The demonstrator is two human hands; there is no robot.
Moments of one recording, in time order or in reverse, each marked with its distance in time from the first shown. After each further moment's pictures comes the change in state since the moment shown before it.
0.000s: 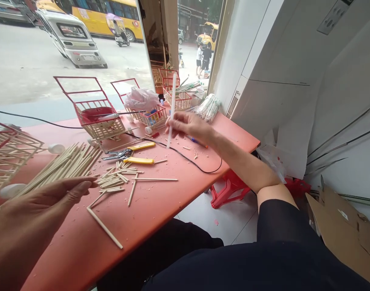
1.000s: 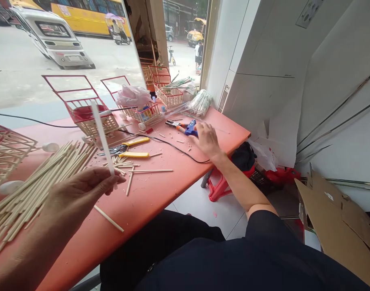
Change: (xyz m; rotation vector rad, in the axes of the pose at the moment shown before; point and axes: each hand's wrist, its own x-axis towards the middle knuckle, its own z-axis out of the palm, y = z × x) left_hand -0.008 0.026 0.033 -0.151 -0.314 0.178; right_hand -0.074 0.053 0.005 -1.111 0.517 0.180
